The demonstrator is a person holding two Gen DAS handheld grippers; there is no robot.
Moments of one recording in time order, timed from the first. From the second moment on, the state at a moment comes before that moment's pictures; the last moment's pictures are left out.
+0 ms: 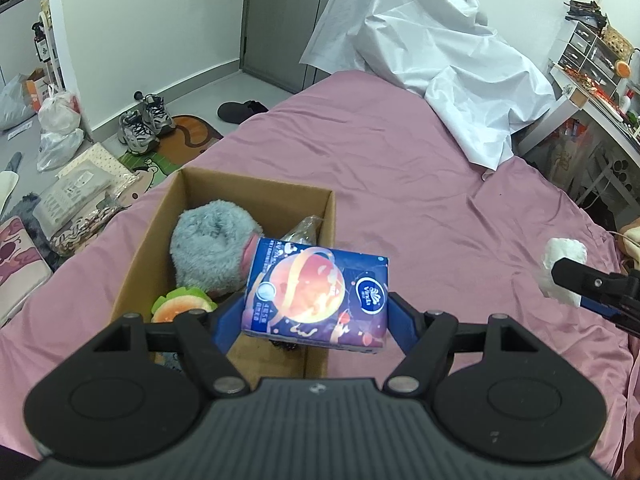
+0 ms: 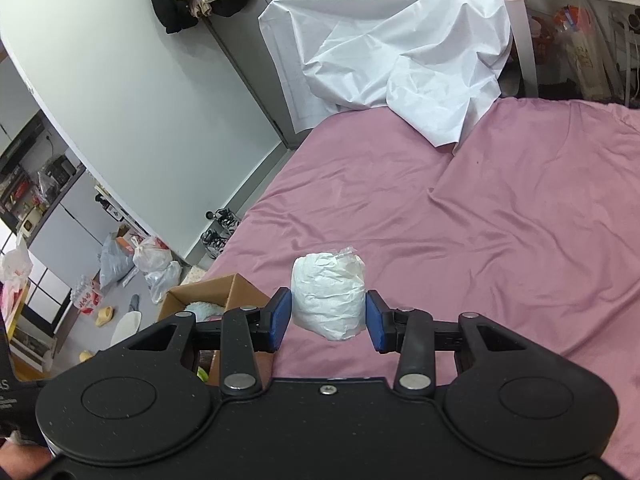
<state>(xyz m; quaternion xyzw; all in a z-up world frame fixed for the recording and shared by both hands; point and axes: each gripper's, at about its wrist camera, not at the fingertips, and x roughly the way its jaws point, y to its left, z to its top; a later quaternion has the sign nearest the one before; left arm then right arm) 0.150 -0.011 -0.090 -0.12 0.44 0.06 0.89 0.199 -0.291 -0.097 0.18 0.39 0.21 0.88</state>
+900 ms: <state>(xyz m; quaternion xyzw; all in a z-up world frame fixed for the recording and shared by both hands) 0.160 0.016 -0.127 -0.15 0.47 0.08 0.87 0.194 -0.246 -0.103 0.15 0.41 0.25 0.87</state>
